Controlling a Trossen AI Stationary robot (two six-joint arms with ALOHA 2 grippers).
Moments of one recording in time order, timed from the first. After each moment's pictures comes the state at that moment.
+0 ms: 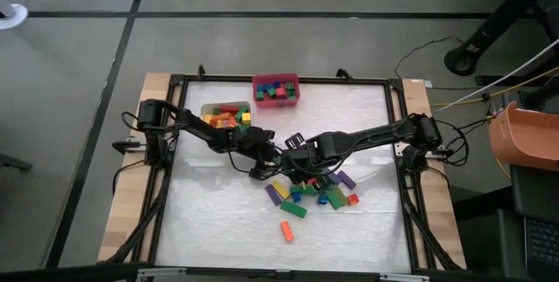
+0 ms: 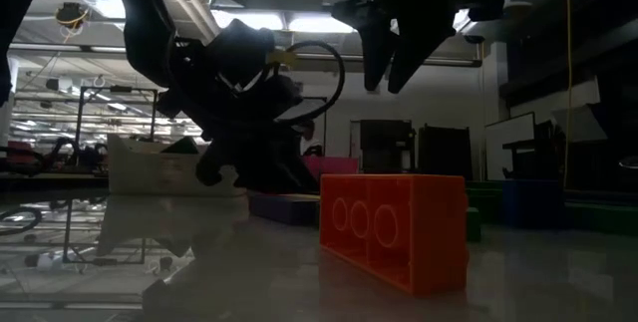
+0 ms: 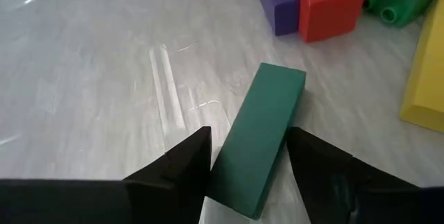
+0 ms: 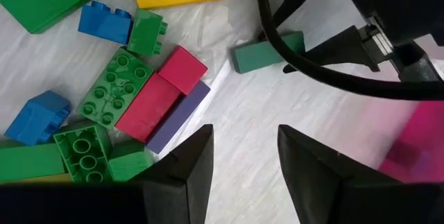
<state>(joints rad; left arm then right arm) 0.10 1.87 0.70 0.49 0.15 0.42 0.18 1.89 1.66 -1.07 0.18 -0.47</state>
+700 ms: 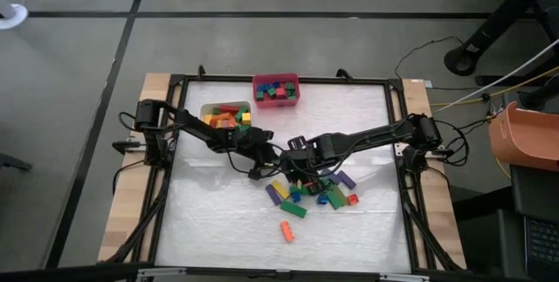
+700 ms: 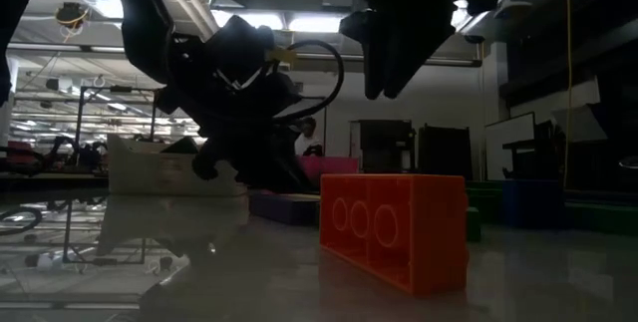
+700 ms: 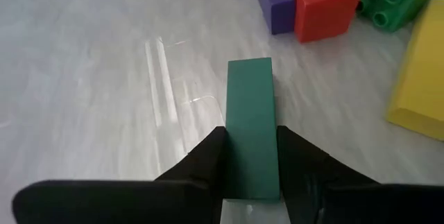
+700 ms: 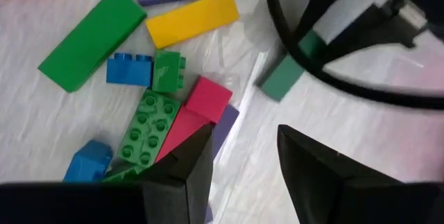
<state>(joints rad) 0.09 1.85 0.70 0.45 0.15 0.37 0.18 1.89 1.62 -1.01 0.09 -0.25</state>
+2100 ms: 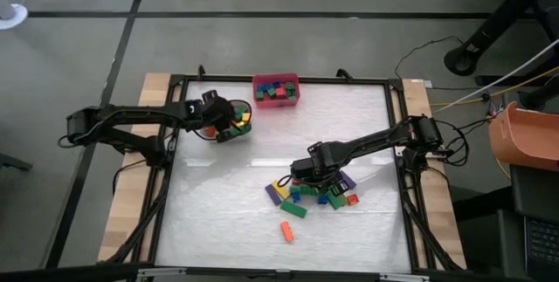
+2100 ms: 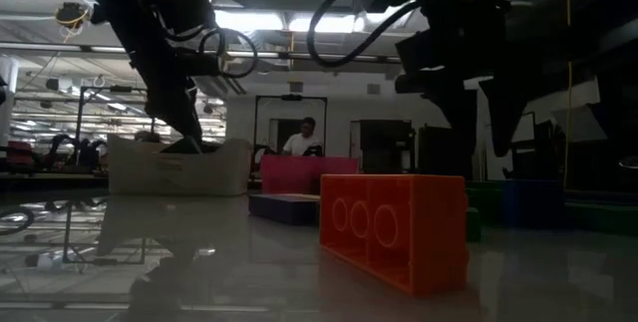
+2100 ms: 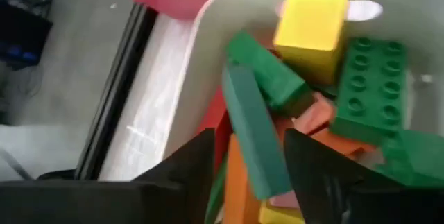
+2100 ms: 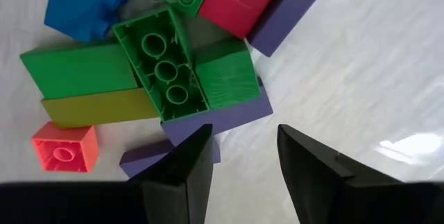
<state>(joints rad) 0.35 1.17 0.64 -0.44 -0.43 0.22 0.20 1.89 1.42 -1.20 0.06 -0.30</state>
